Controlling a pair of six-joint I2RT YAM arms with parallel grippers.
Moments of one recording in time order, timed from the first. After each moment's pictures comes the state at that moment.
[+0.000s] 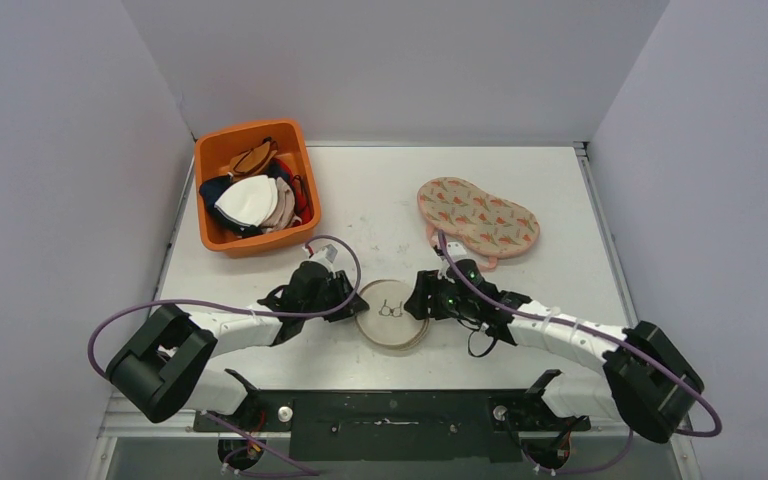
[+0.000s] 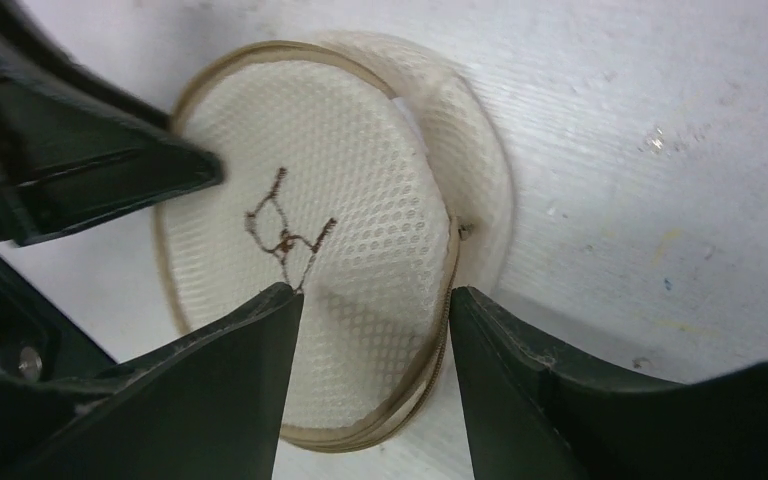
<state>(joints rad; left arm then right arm) -0.65 1.37 0.41 0.29 0.14 -0.88 0.73 1.28 0.51 0.05 -0.09 0.59</state>
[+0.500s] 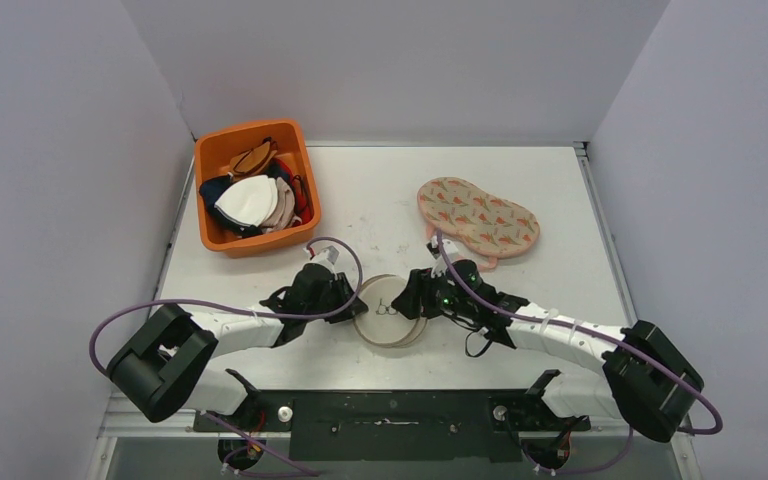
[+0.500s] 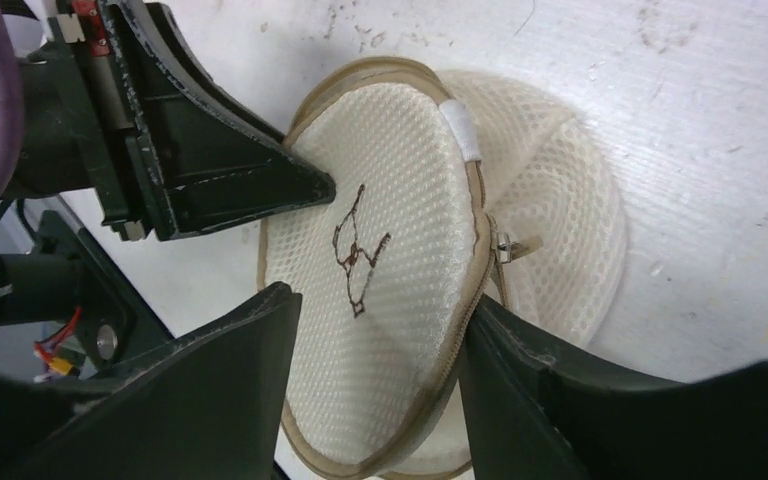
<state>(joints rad) -0.68 1.37 0.41 0.28 0.09 -0.88 0.78 1.24 0.50 0.20 -0.18 0.59</state>
